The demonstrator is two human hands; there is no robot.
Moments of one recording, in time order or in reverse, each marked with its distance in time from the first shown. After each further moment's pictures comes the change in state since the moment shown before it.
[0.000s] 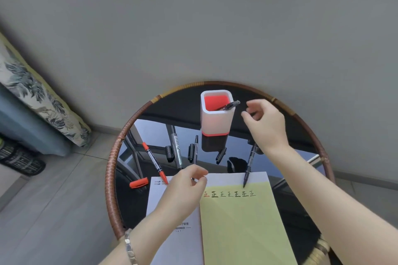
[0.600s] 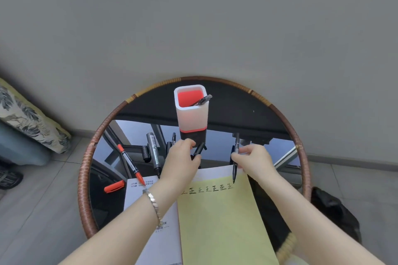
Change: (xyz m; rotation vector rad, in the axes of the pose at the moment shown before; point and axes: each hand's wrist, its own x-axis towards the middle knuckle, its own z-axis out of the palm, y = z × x) left_hand 0.054 0.025 0.036 0.282 0.133 0.145; right_hand -0.056 0.059 -0.017 -0.027 -0.306 0.590
